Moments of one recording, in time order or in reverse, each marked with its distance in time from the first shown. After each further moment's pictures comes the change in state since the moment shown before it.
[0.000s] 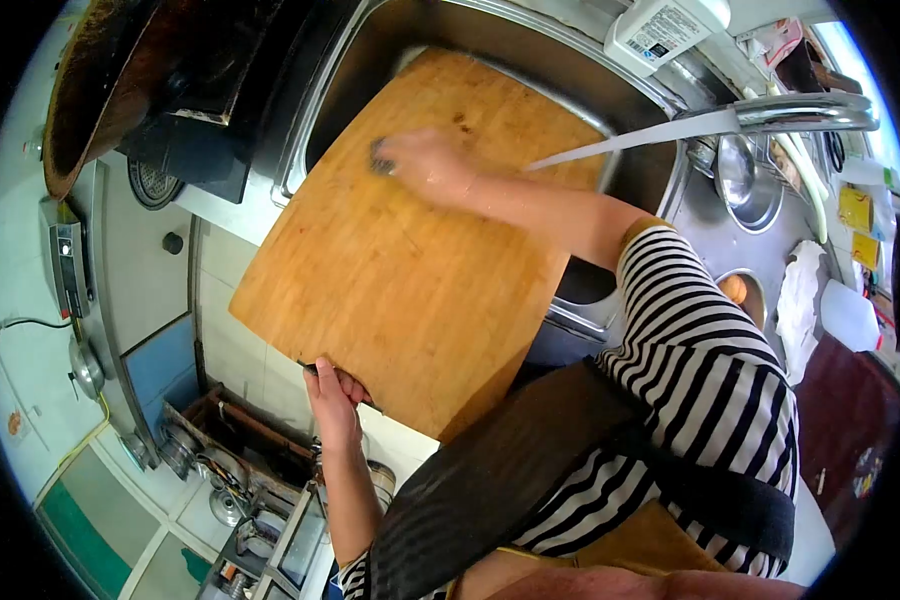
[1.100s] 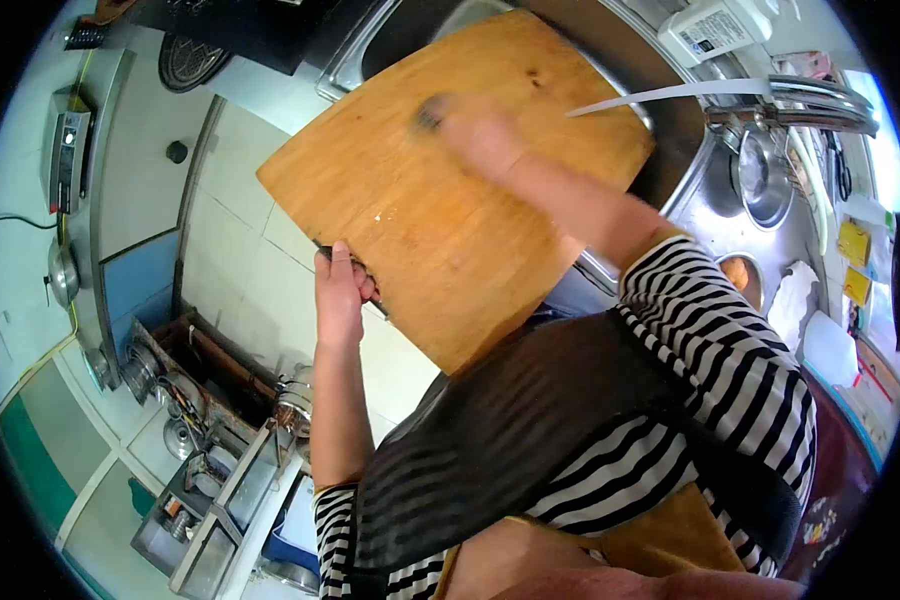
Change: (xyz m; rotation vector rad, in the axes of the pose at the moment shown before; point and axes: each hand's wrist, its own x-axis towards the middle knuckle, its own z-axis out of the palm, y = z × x) left_hand 0.008 -0.009 -0.012 -0.015 -0.073 0.038; right_hand -0.039 -0.064 0.008 -0.377 -0.111 -0.057
